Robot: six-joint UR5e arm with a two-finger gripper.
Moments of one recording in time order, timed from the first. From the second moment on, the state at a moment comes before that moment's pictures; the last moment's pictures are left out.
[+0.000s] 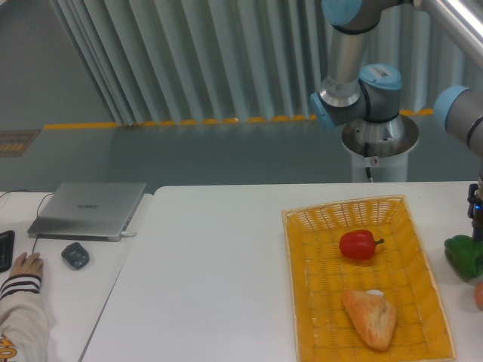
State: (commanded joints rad) arm 2.59 -1.95 -1.46 -1.25 1.56 1.82
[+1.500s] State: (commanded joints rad) arm 2.86 -1.89 -1.50 -1.18 1.48 1.30
